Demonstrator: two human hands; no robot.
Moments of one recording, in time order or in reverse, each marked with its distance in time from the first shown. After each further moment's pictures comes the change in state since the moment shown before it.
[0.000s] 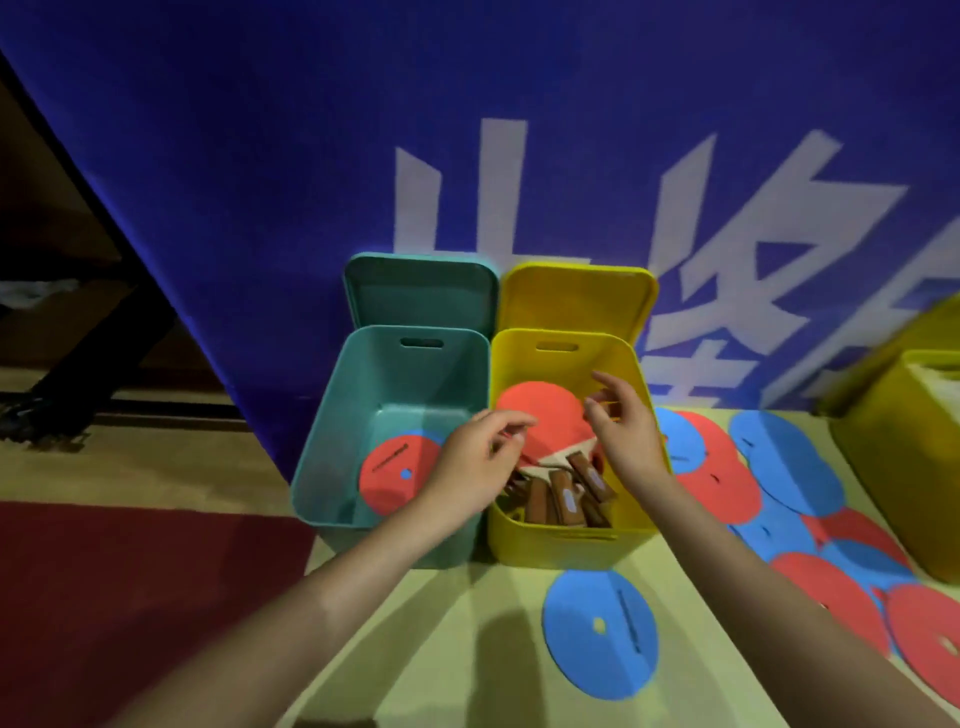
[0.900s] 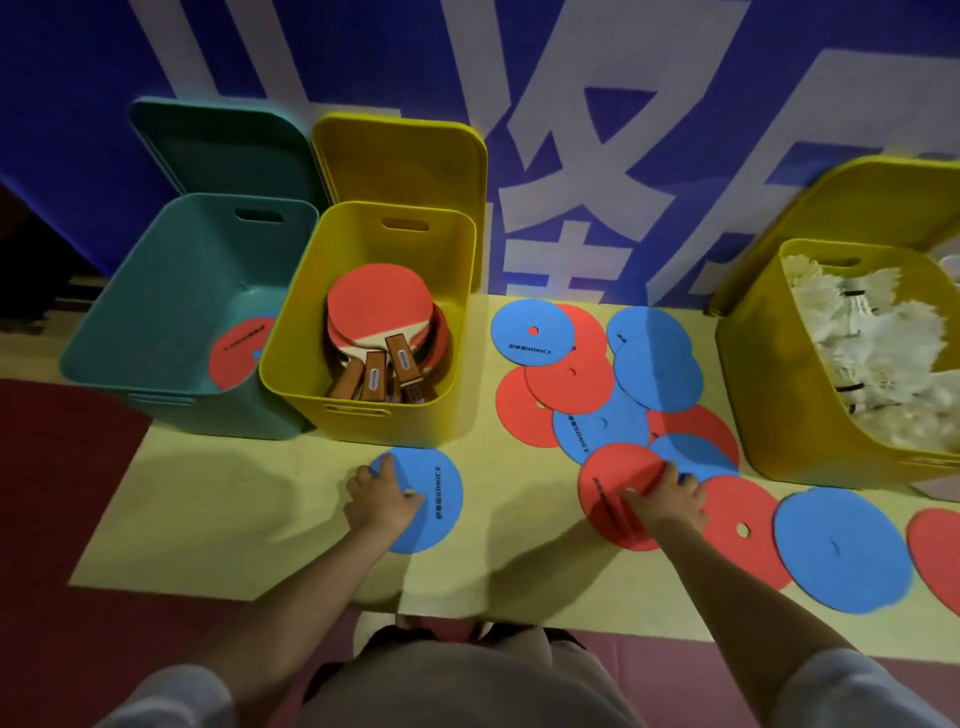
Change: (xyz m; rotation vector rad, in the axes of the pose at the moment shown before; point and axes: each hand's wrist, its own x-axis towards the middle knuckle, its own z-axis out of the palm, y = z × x) left_hand -0.085 -0.089 0.263 0.675 -0.139 -0.914; right_hand -0.092 0.304 -0.266 -0.855 -0.214 0.710
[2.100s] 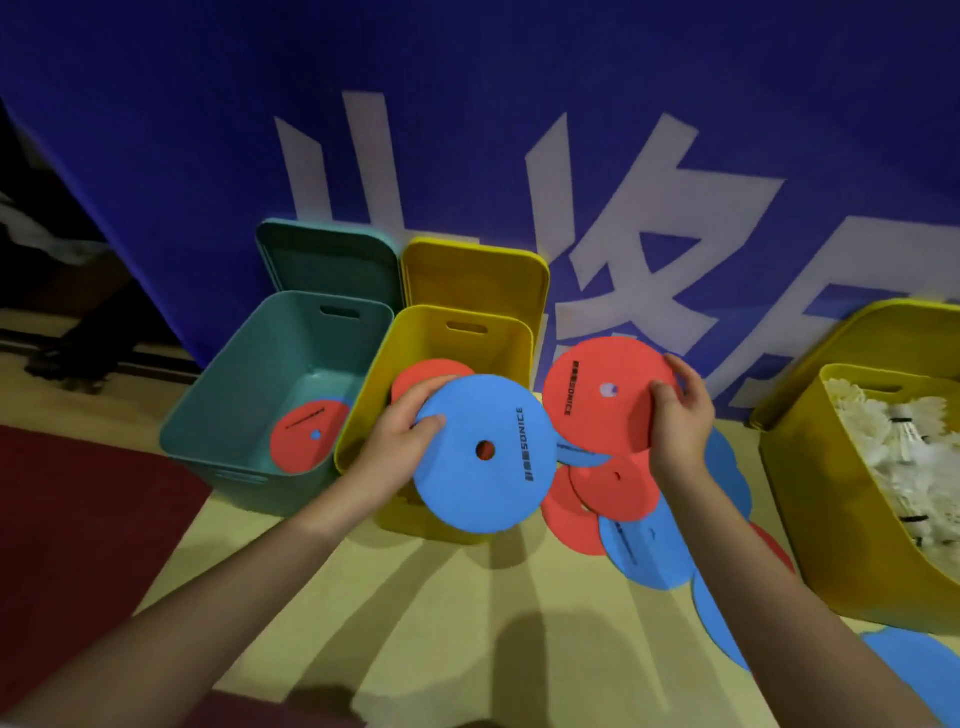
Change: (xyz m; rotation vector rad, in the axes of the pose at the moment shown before) left_hand -0.040 0.046 -0.215 -0.999 0.119 0.733; right_hand -0.047 -0.214 -0.159 1.321 0.211 -0.418
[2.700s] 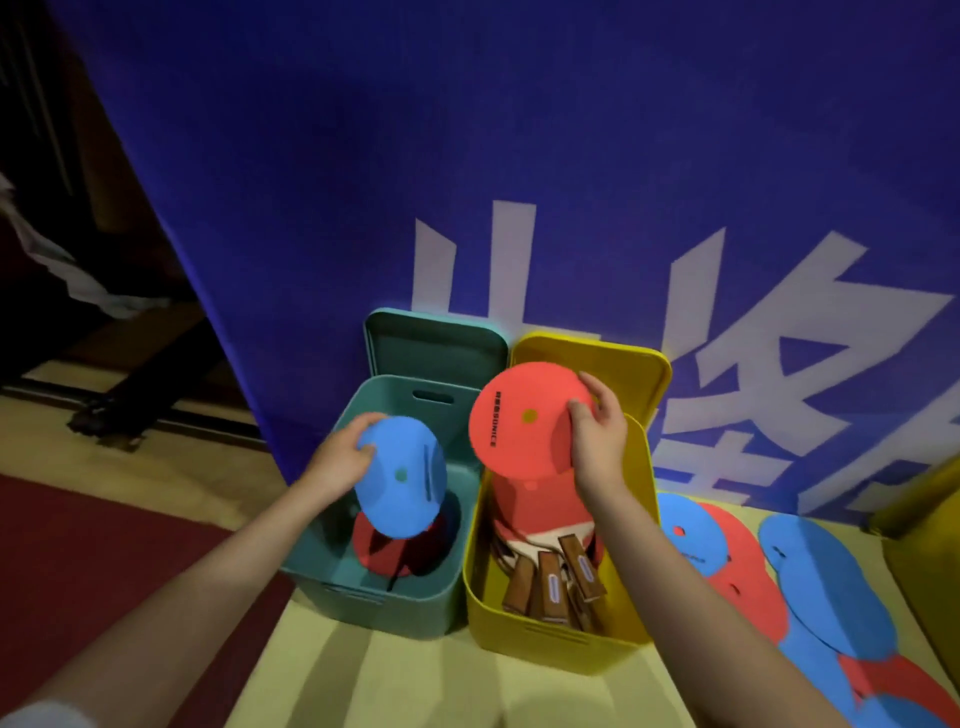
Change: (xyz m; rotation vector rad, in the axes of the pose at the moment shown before) left_hand 0.105 -0.081 -0.248 0.552 0.196 -0.160; right_hand -0.061 -0.030 0.249 0.060 -0.217 -0.118
